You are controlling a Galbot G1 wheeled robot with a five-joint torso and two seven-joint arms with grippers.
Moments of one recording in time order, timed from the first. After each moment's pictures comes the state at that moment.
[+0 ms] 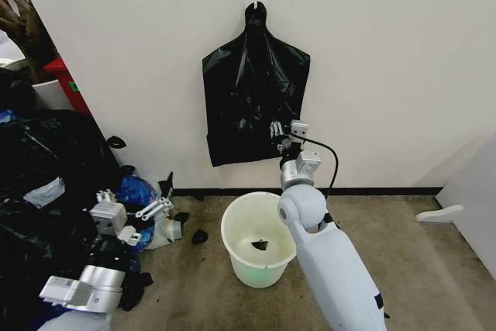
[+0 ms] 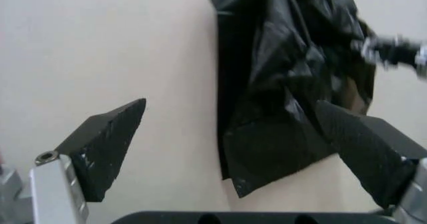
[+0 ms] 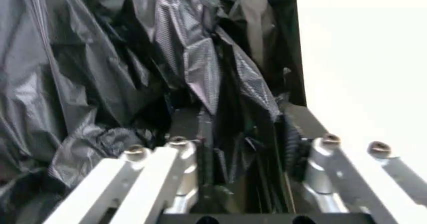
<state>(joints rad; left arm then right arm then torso) 1.71 -0.95 -0.63 -2.34 -0.39 -0.17 -0.07 -0.86 1.49 0.13 1.82 0.25 -0.09 0.40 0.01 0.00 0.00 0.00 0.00</state>
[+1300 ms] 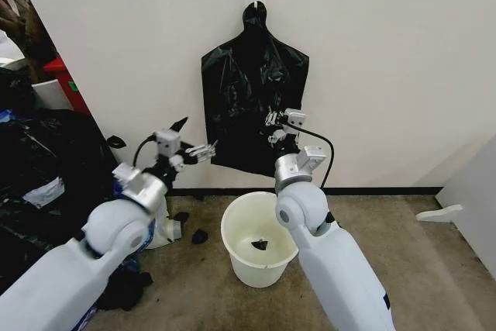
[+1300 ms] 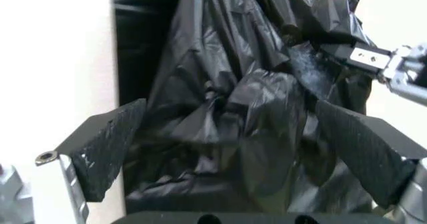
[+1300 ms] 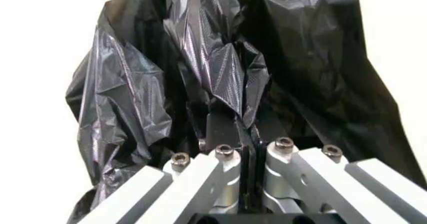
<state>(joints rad) 0.84 -0.81 -0.06 -2.05 -0.73 0.06 -0.18 -0.85 1.46 0.06 1.92 0.42 -0.10 0.39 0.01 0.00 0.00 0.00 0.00</state>
